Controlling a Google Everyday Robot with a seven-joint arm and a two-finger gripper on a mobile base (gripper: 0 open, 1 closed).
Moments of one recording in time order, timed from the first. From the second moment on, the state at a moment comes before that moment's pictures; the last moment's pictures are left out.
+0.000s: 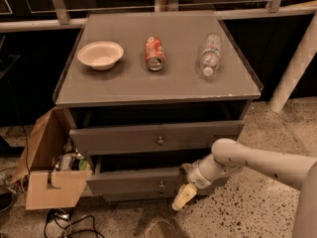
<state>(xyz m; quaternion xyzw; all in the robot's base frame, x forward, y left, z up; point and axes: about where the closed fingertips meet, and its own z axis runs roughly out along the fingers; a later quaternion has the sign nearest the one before) 0.501 -0.101 0.435 -0.52 0.79 0.27 0.17</state>
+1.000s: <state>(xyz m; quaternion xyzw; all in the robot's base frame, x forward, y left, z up) 0.478 -0.113 0.443 -0.51 0.80 0.29 0.16</state>
